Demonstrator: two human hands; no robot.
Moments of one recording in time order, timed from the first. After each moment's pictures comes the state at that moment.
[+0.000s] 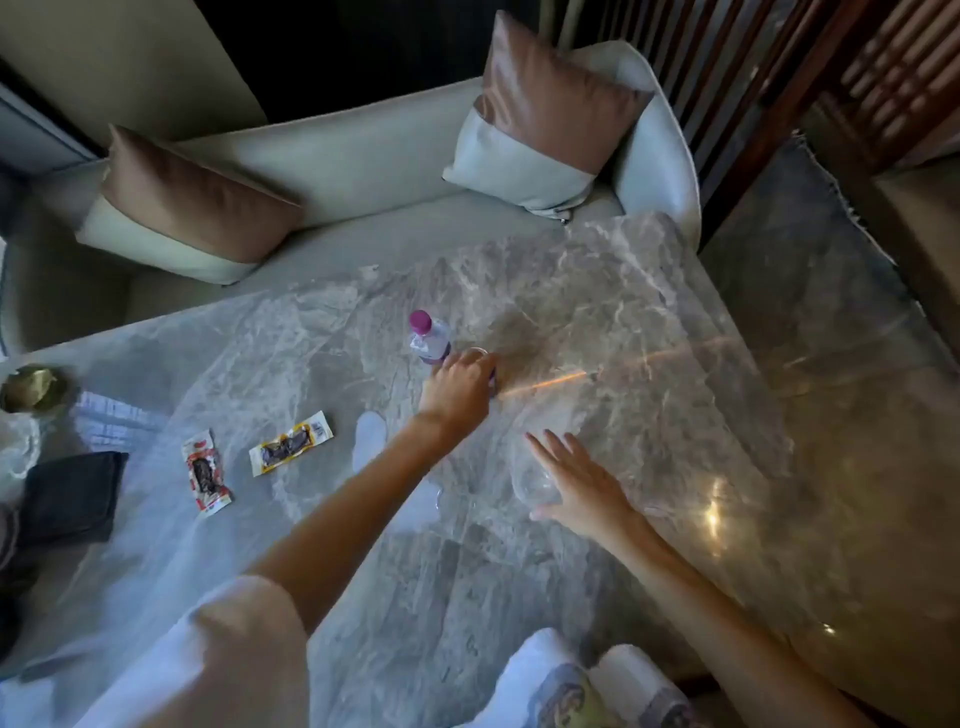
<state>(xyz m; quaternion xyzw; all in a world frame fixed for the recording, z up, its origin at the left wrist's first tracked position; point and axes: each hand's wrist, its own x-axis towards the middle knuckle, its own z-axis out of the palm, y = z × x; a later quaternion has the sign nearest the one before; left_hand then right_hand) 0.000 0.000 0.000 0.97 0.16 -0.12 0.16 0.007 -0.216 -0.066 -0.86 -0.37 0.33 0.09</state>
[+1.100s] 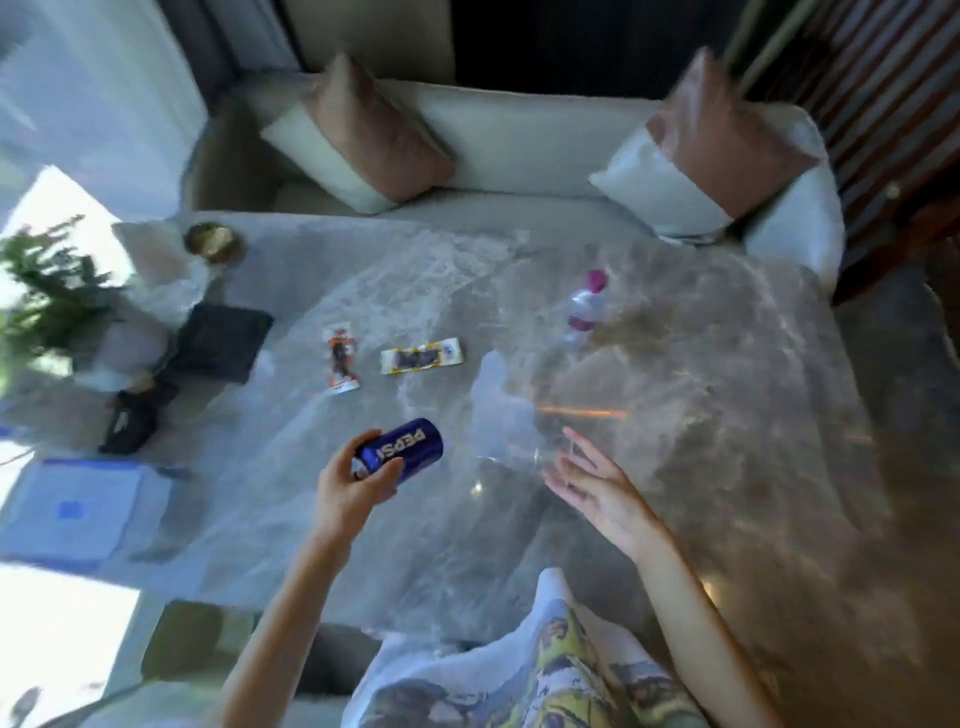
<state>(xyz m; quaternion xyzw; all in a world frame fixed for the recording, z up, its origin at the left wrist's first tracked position) -0.375 0.060 0.002 0.53 0.55 0.17 0.63 -0.133 -0.140 -0.036 -0.52 0.04 0.58 0.63</state>
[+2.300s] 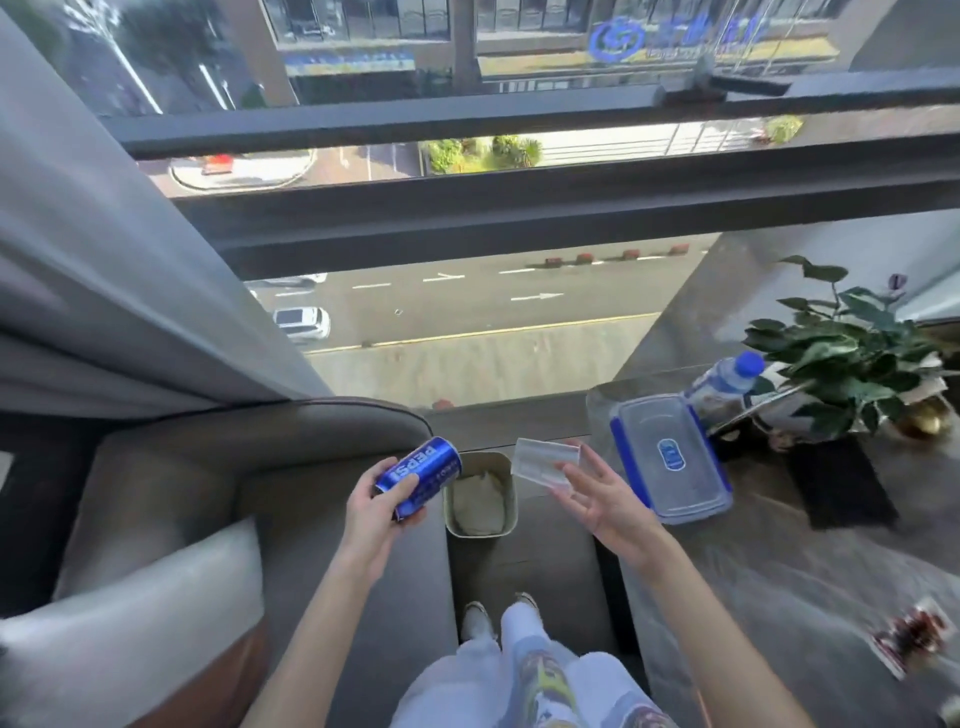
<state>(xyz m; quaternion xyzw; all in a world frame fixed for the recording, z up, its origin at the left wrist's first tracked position) -0.986 0.011 -0.010 -0.06 0.63 0.62 0.47 -0.747 0.196 -0.008 -0.41 -0.26 0.86 0.17</state>
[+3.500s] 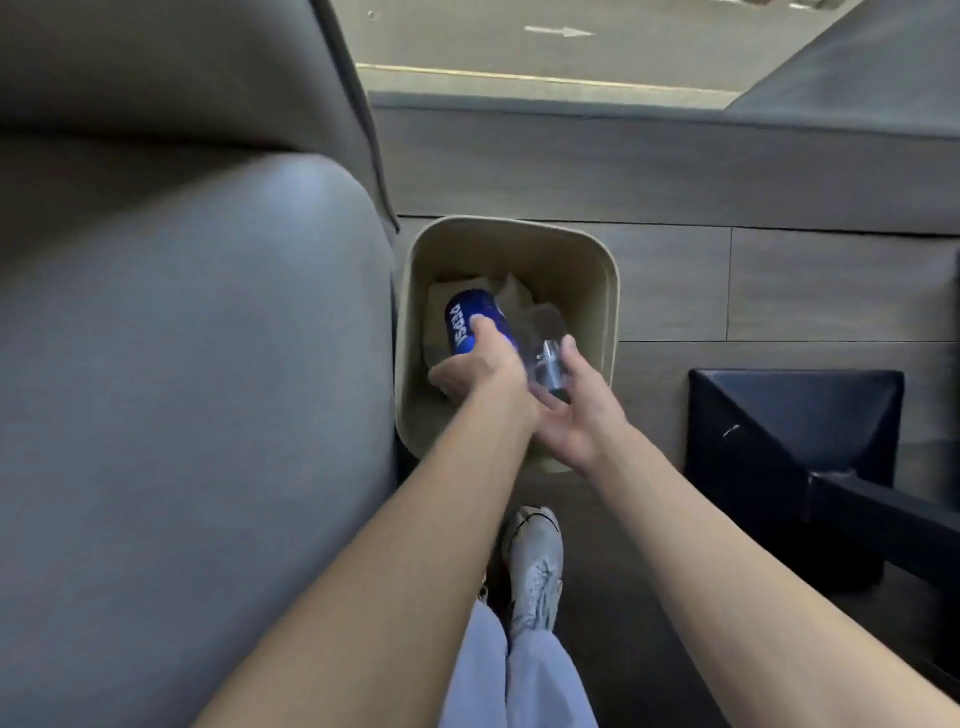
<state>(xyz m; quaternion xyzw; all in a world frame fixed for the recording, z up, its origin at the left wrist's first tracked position) -0.970 0.207 -0.680 -0.48 0.65 0.44 0.39 -0.892 0.227 -0.685 -0.67 0.04 0.73 0.10</state>
